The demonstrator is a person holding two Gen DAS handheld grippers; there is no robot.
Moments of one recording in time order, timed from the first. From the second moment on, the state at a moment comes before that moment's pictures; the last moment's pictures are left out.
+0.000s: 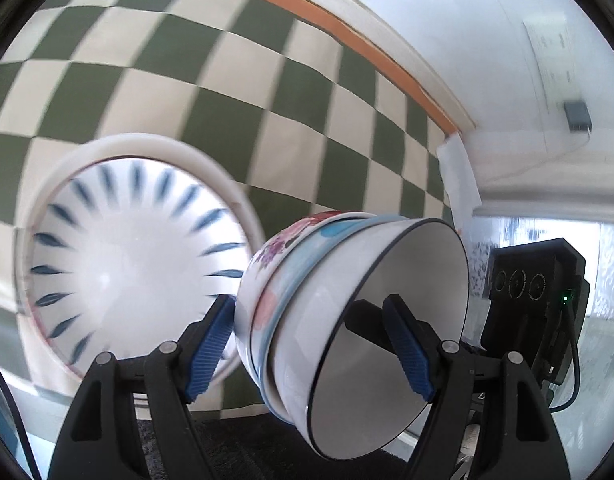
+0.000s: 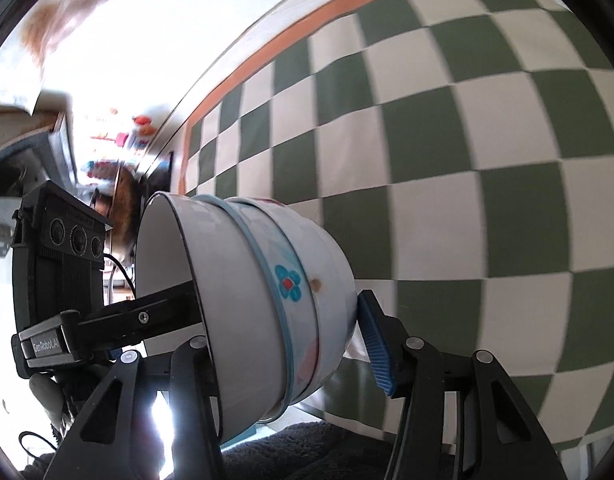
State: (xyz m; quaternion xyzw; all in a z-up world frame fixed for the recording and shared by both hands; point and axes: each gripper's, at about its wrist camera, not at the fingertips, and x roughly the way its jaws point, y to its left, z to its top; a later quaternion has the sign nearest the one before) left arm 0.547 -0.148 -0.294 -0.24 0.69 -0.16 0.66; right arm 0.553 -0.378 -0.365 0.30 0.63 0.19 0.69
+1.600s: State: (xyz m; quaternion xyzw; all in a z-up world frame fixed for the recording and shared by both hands) left arm 0.544 -0.052 -0.330 -0.30 0.68 -0.09 0.66; right arm 0.597 -0.243 -0.406 0.20 0.69 0.25 0.65
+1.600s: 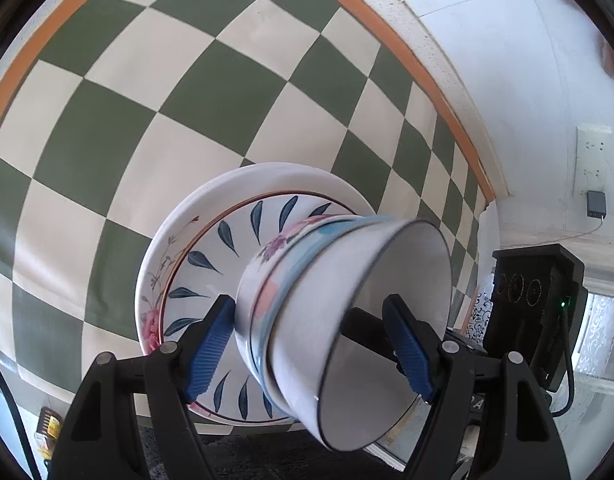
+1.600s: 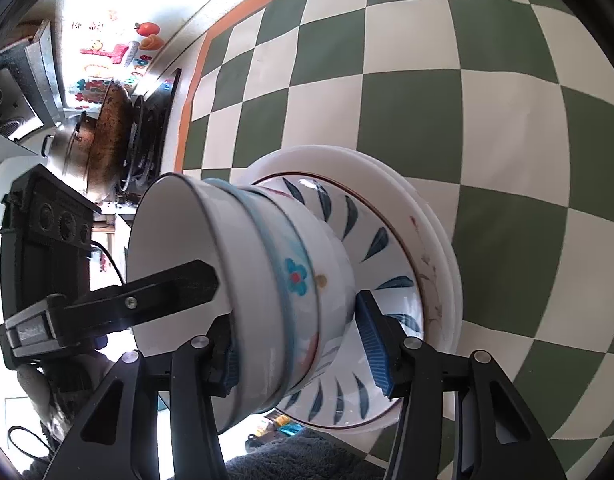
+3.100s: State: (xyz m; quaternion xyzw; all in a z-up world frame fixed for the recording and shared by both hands) left arm 0.318 -0.038 -0.071 -0.01 0.40 -0.05 0.91; right arm 0.329 -0.232 -0.111 0.05 0.38 0.03 0.92
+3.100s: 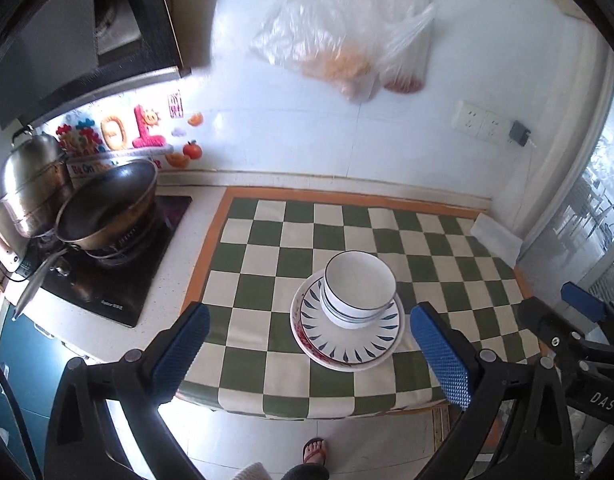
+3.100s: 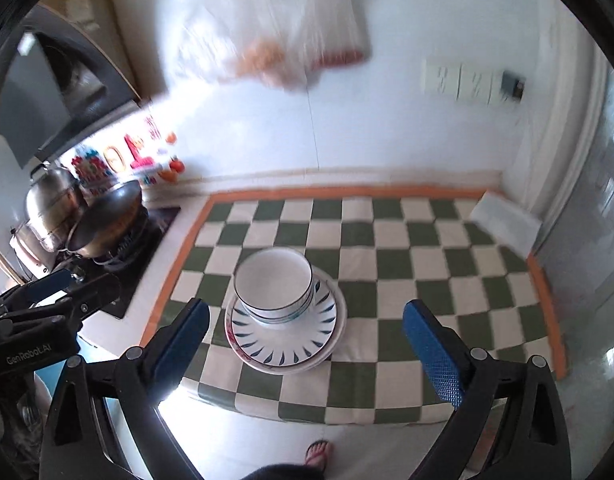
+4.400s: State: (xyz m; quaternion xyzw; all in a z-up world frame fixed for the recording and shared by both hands) left arm 0.046 -0.028 0.028 0.00 0.28 0.00 0.96; right arm 0.000 -0.200 0.012 0.01 0.26 -0.03 0.96
